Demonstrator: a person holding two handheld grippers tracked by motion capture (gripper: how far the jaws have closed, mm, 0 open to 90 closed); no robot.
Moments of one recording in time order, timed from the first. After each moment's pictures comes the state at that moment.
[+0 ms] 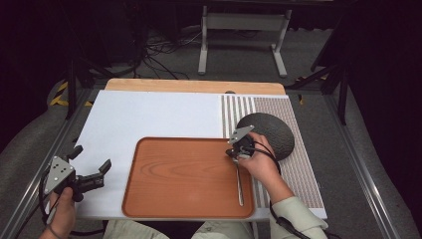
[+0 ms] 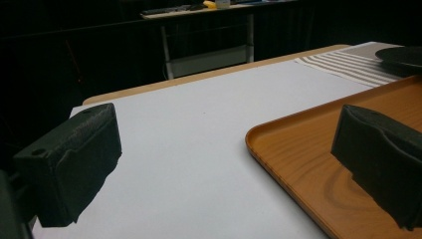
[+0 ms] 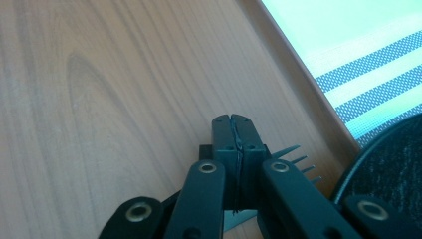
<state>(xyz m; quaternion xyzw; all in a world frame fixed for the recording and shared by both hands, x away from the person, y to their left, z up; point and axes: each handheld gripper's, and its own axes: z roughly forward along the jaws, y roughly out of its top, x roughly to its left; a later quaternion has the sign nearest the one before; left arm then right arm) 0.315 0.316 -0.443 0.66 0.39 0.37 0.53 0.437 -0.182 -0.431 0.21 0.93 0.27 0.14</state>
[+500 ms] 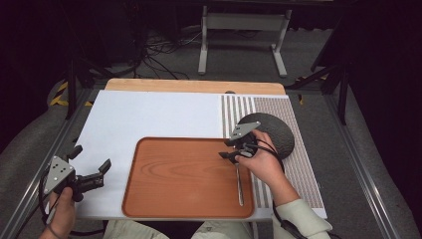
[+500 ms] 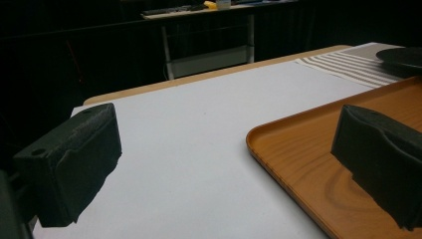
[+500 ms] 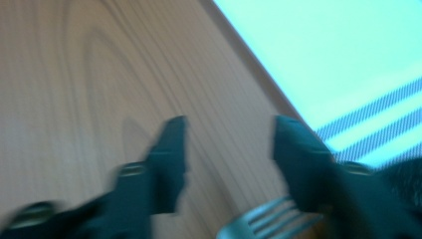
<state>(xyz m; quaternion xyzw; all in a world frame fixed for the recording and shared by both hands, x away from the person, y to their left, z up) 0.315 0.315 -0.443 0.66 0.39 0.36 0.53 0.426 -0.178 -0.404 0.21 0.90 0.36 0.13</state>
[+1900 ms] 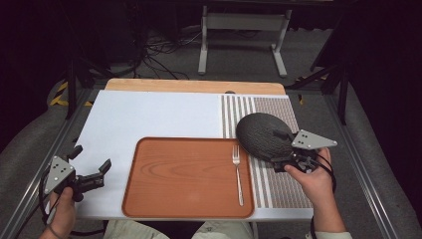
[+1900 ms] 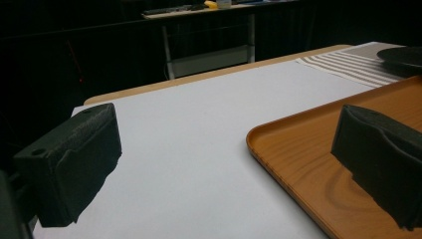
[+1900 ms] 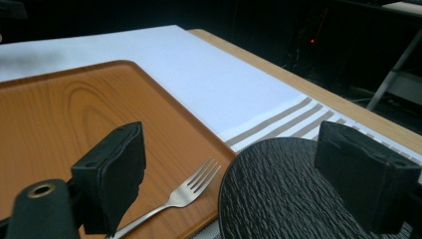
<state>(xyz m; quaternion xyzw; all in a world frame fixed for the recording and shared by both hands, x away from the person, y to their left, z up) 0.315 0.315 -0.443 0.66 0.39 0.37 0.53 0.362 -0.300 -0.372 0.25 0.78 0.52 0.24</state>
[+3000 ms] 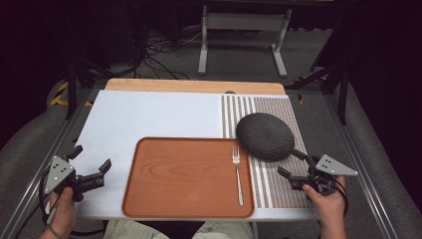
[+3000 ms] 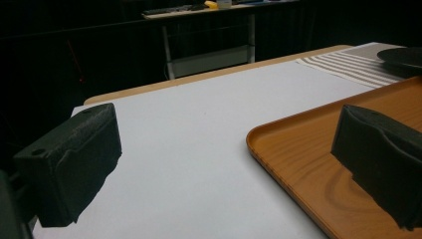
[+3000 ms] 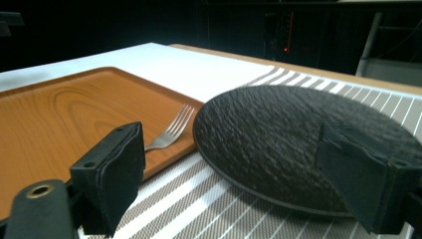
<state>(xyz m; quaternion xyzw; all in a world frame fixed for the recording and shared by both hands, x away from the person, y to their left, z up) 0.316 0.314 -0.443 0.66 0.39 0.37 0.53 0.332 -0.362 -0.444 0.32 0.72 0.57 0.24</state>
